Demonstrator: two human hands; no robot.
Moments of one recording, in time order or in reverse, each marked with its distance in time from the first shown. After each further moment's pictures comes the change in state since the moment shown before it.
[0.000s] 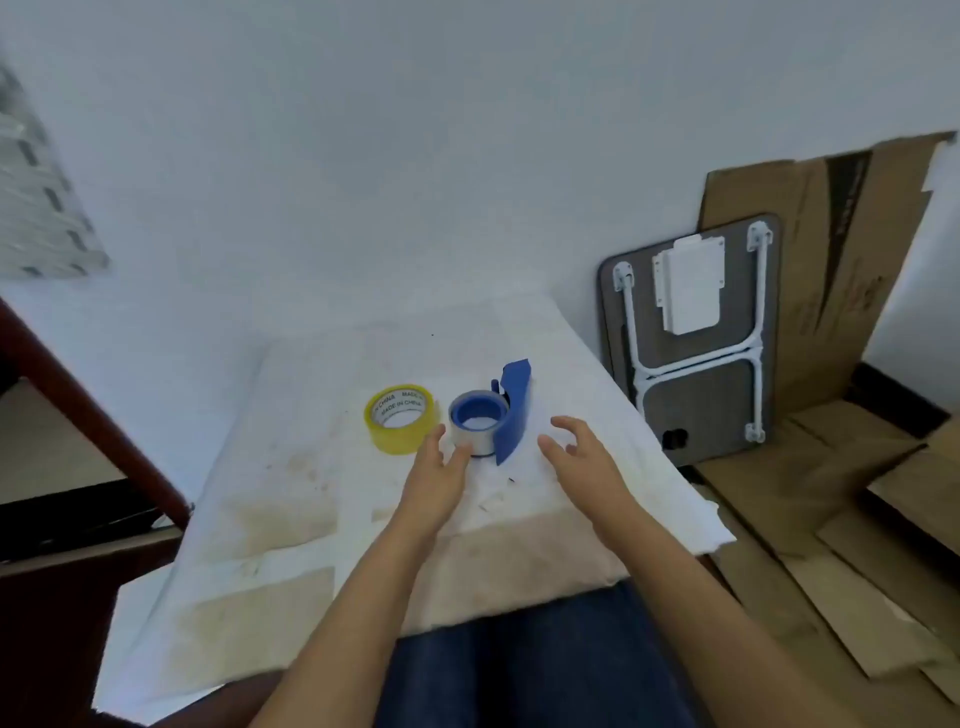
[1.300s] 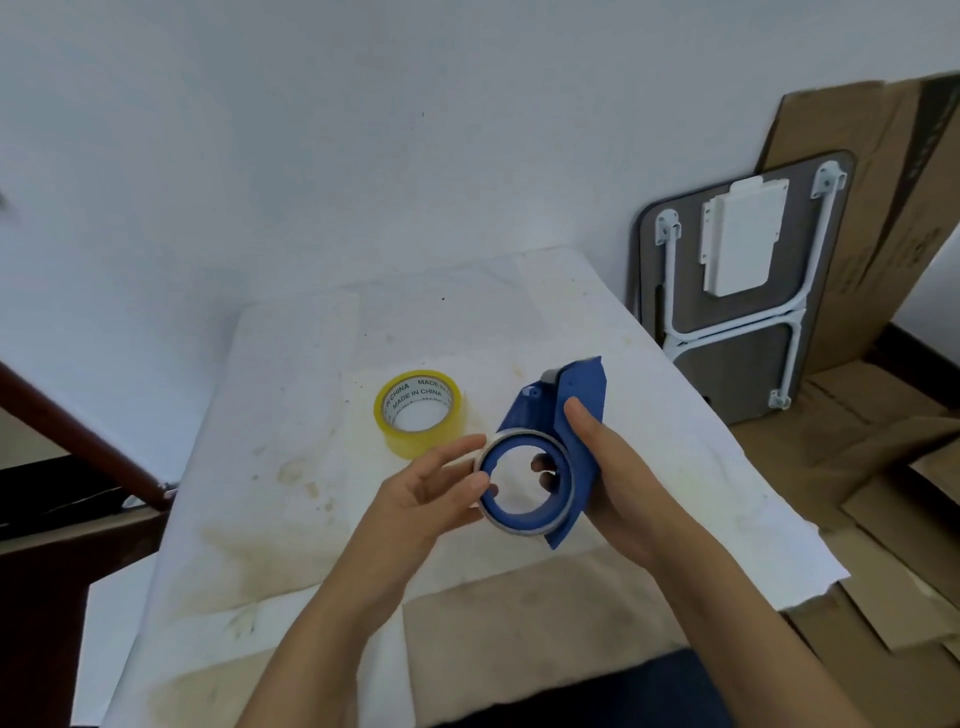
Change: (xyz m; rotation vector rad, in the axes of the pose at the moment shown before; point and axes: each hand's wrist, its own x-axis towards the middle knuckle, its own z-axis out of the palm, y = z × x) left_hand 0.015 -0.014 -0.072 -0.331 -0.349 0.033; right_hand 0.026 -0.025 0.043 0.597 -0.272 0.121
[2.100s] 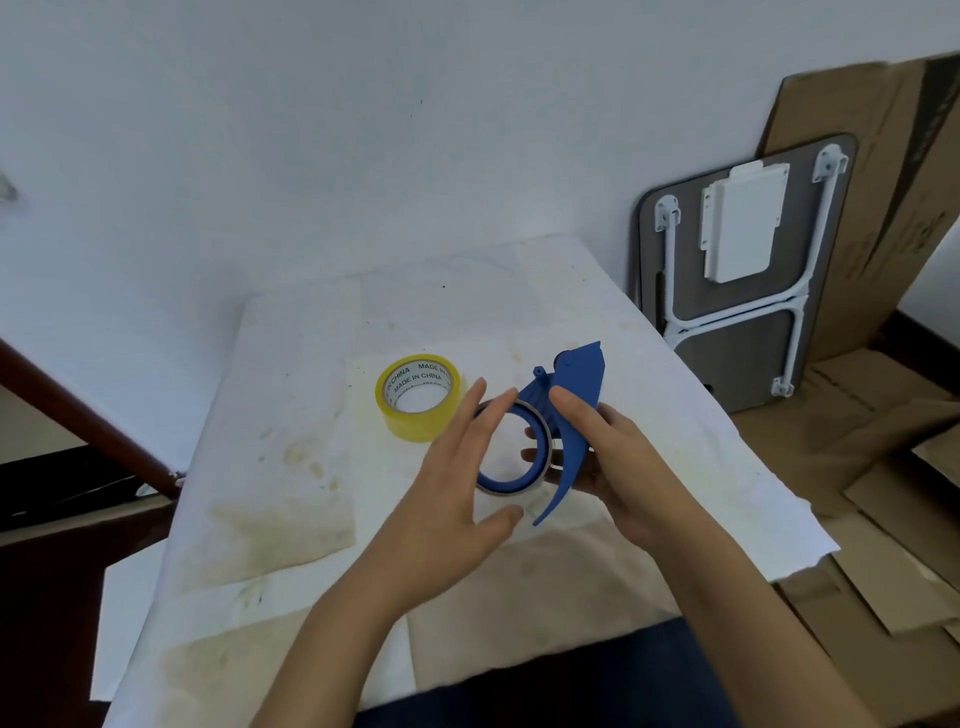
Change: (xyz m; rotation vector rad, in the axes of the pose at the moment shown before) left_hand -0.016 0.010 0.024 0.829 -0.073 0.355; right_hand -0.008 -0.001 0.000 -0.120 0.176 0.073
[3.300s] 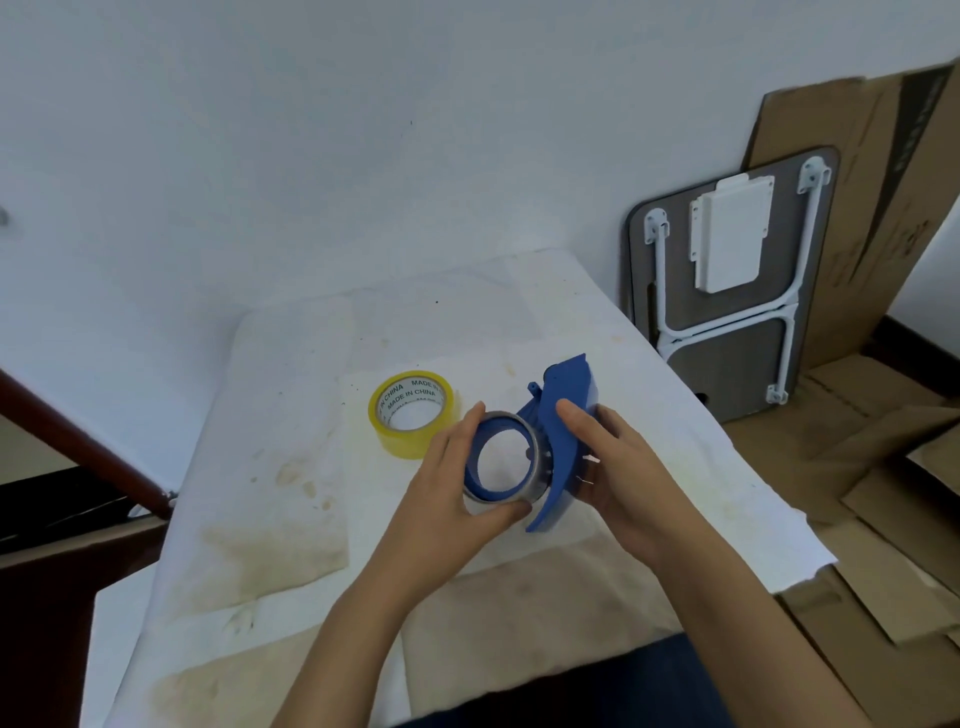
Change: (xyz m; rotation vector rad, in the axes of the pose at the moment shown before) left_hand 0.020 -0.021 0.016 -0.114 0.167 -0.092; right_hand 0.002 0.002 -0.008 0.166 0.001 -0.057
